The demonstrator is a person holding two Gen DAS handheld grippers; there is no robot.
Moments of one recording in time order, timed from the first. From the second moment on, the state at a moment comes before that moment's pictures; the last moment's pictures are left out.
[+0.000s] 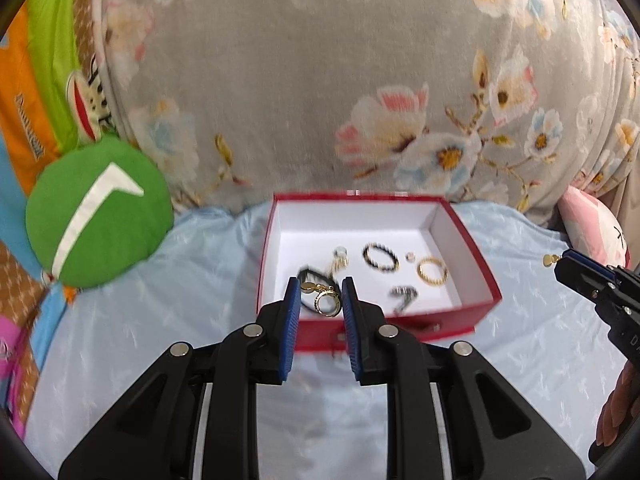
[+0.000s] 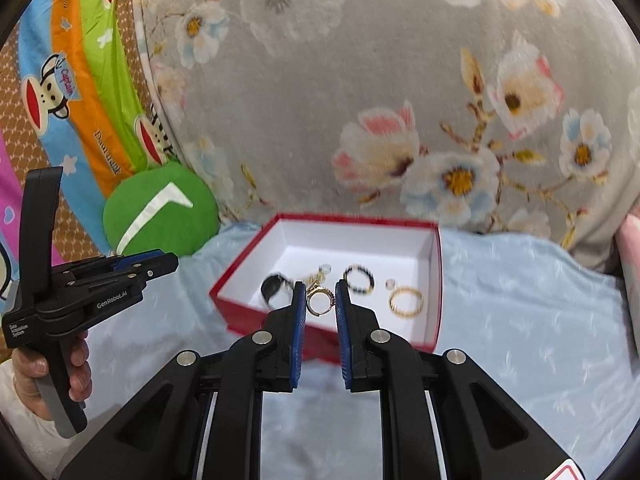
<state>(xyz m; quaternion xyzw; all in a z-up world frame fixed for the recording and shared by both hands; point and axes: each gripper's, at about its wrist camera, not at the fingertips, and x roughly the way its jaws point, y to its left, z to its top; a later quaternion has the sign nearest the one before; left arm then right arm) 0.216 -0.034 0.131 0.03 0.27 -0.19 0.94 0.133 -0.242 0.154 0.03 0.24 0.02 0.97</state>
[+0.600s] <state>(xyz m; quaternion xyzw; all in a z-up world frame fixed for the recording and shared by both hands) 0.379 -0.119 0.126 0.06 0.27 -0.18 0.95 0.314 -0.285 0.146 0.05 0.28 0.02 0.96</state>
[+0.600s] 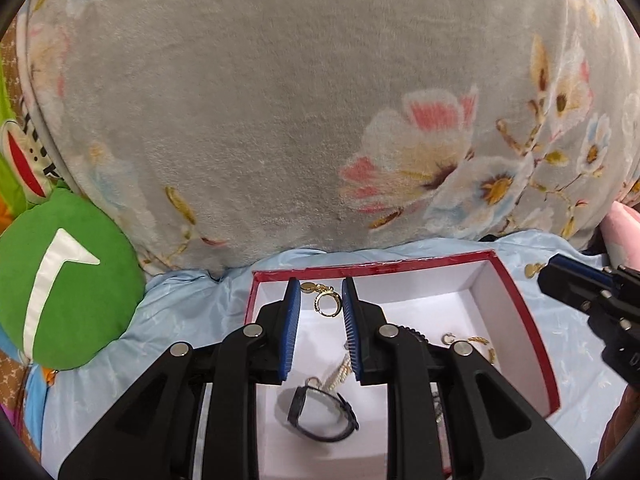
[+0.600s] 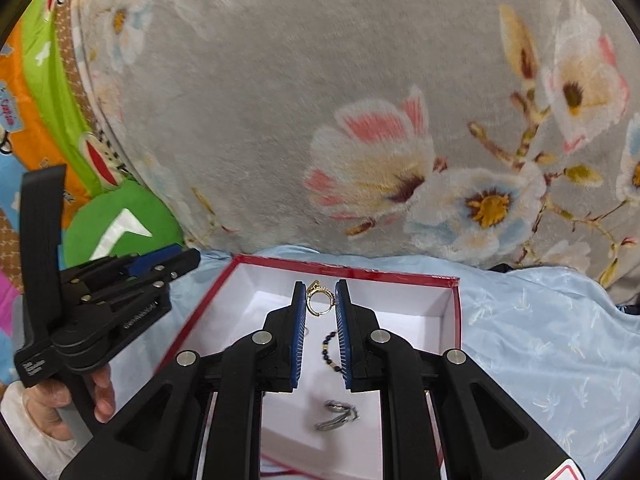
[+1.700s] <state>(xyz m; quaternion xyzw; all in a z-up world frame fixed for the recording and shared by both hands) 0.418 -0.139 0.066 0.08 0.30 -0.15 0.94 0.344 -0.297 0.077 0.04 0.31 0.00 0.95</state>
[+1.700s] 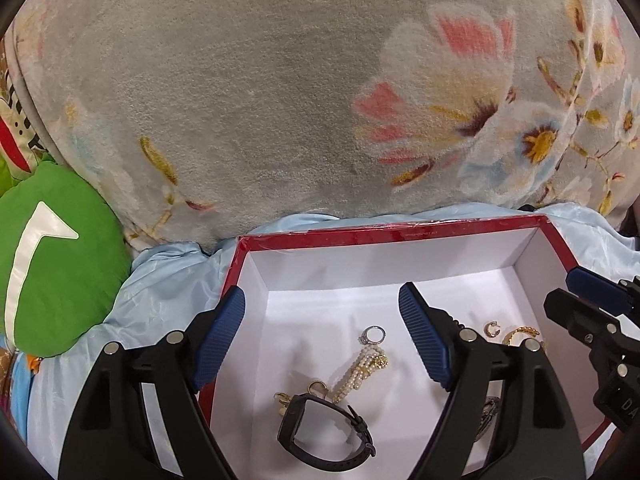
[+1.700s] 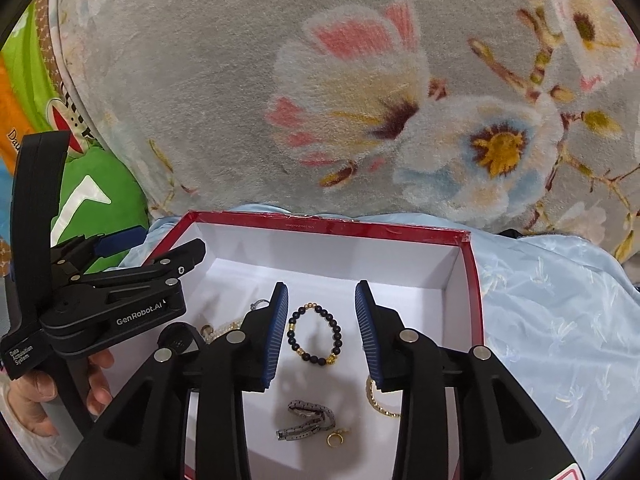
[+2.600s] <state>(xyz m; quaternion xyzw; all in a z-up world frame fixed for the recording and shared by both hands) 0.322 -0.099 0.073 0.10 0.32 -0.09 0.94 0.253 -0.288 0.089 0.05 0.29 -0.10 0.95</state>
